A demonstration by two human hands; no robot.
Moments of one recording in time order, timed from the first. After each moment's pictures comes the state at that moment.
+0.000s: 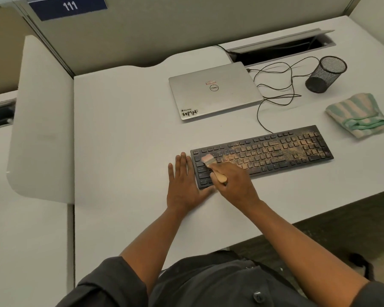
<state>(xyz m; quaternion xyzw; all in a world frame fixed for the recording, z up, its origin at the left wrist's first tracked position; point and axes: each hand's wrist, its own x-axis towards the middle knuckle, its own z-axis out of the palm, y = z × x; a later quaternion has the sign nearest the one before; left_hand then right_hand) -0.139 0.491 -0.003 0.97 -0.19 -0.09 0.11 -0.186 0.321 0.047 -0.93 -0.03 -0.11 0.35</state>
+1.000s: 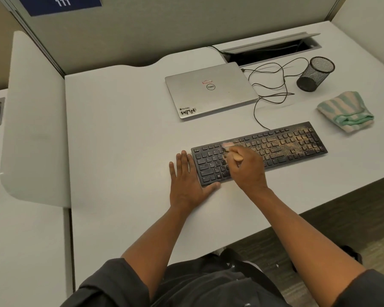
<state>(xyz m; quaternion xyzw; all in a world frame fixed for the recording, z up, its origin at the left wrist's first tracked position) -0.140 0.492 -0.003 0.97 -0.19 -0.09 0.13 -0.171 0.312 0.060 -0.91 0.13 -0.20 0.34</state>
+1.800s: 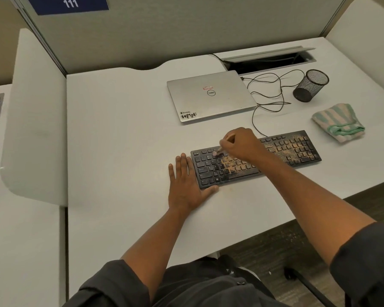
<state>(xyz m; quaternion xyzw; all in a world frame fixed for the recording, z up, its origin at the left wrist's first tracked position) -0.139 0.493 -0.001 0.97 -0.19 -0.10 0.13 -0.108 0.291 0.121 -0.94 0.10 0.04 0.31</state>
